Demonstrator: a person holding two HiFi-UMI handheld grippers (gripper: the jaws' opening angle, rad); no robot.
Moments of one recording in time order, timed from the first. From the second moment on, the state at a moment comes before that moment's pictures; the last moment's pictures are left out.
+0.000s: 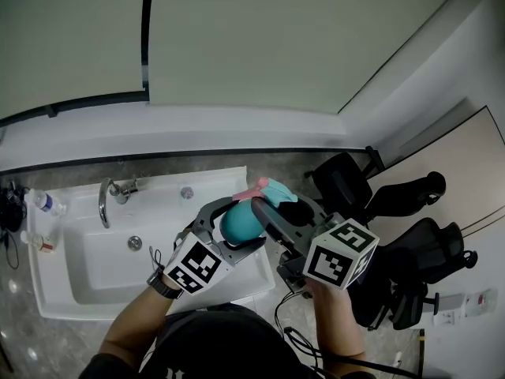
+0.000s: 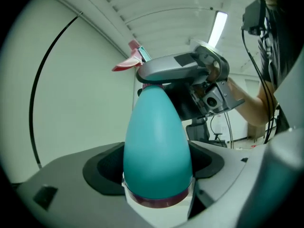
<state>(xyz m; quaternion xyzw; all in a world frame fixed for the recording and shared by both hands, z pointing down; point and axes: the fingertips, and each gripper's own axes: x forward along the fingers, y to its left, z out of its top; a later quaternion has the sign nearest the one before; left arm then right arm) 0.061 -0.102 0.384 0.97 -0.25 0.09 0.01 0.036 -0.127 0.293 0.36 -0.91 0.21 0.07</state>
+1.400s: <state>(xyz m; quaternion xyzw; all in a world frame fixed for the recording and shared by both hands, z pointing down) 0.049 0.099 0.298 0.90 0.42 -0.07 0.14 0.018 0.060 0.195 -0.40 -0.91 -0.01 -0.08</state>
